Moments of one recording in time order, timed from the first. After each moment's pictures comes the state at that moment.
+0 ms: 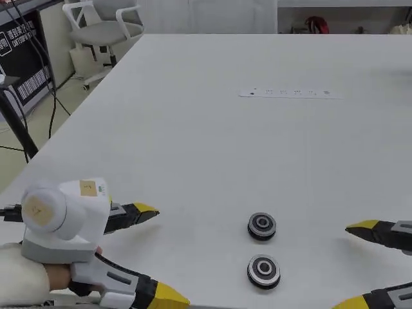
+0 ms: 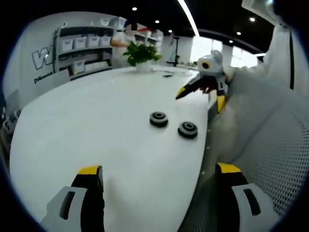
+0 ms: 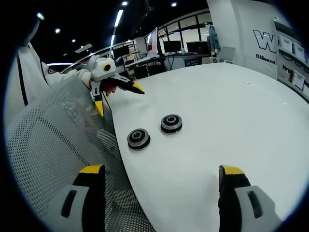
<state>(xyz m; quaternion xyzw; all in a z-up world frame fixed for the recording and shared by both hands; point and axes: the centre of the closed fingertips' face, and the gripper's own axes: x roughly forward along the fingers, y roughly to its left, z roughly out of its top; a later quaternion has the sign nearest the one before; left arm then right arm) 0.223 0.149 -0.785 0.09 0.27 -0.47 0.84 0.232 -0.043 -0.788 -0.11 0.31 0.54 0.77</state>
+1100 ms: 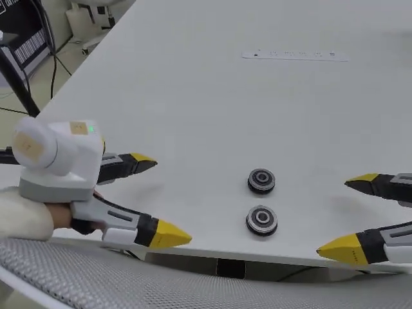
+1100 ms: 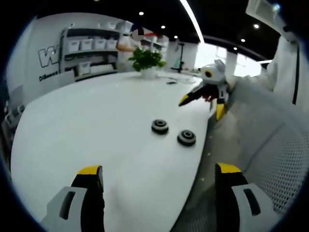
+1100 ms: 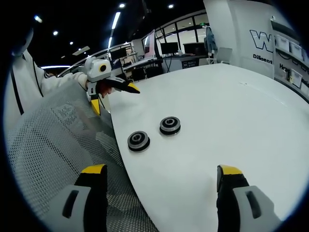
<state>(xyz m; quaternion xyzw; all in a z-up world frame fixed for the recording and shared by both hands) 0.220 0.150 -0.770 0.07 0.26 -0.45 0.85 0.233 -0.046 -0.783 -0.10 0.31 0.54 0.78</state>
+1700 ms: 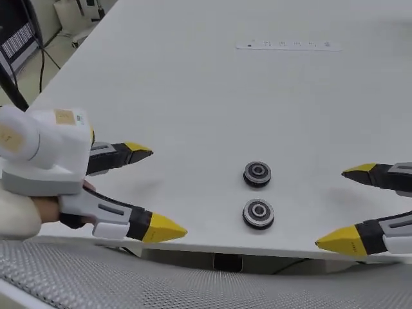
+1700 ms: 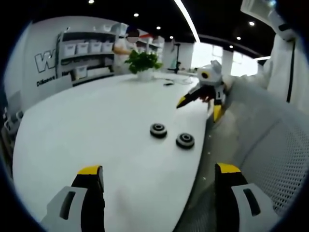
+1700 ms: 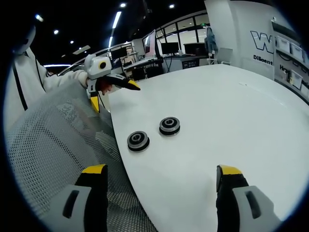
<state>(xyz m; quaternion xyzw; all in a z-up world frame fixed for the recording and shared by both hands) 0.223 0.148 -0.759 0.08 0.25 -0.47 0.85 0.234 -0.047 -0.782 -0.10 0.30 0.54 0.78</state>
